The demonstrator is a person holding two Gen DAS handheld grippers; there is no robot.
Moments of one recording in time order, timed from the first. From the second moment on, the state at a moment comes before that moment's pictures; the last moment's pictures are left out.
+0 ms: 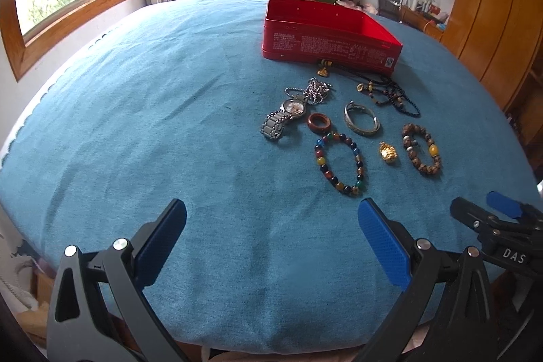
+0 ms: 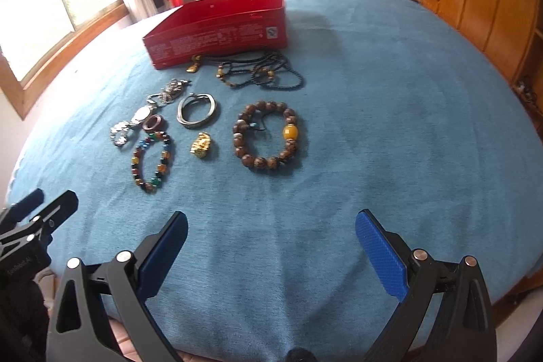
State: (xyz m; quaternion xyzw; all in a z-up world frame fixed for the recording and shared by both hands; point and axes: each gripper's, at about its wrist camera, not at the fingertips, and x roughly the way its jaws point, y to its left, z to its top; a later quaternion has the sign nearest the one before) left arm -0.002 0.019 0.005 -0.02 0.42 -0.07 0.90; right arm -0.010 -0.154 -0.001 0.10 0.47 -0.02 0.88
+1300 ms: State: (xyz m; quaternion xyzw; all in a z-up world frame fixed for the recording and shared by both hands) left arm 0.158 -0.016 -0.043 0.07 0.53 -0.14 0.83; right arm 0.118 -0.195 -0.032 0.09 0.57 0.10 0.81
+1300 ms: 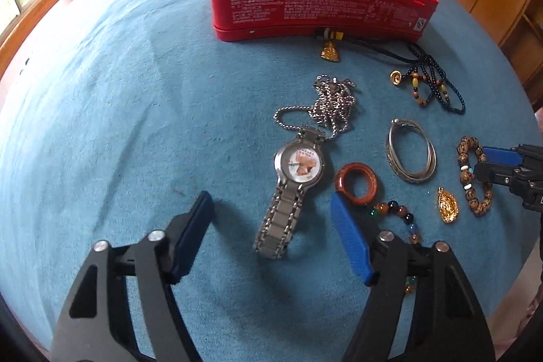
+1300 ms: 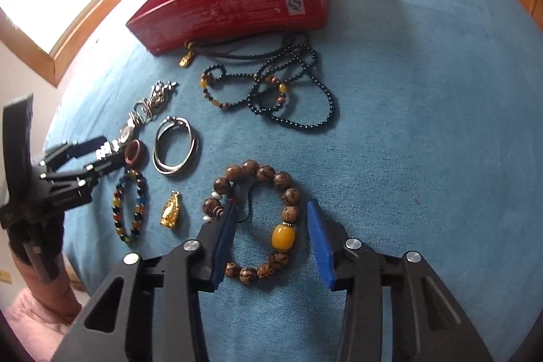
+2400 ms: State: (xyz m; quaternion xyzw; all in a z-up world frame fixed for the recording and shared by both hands) left arm 0.129 0.012 0.042 0.00 0.46 -0.18 0.87; right arm 0.107 -0.234 0.048 0.16 0.47 0.19 0.85
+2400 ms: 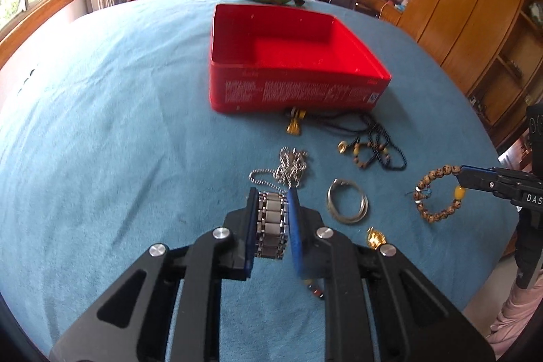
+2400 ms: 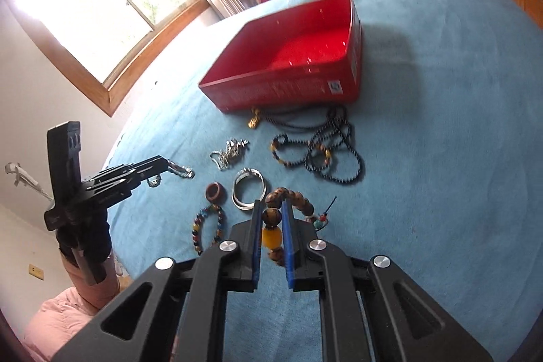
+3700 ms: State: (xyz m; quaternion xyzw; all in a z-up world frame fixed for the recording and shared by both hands) left arm 0.377 -0.057 0.021 -0.02 0.46 -0.15 0.87; right arm 0.361 -0.209 0.011 0.17 0.45 0.16 0.86
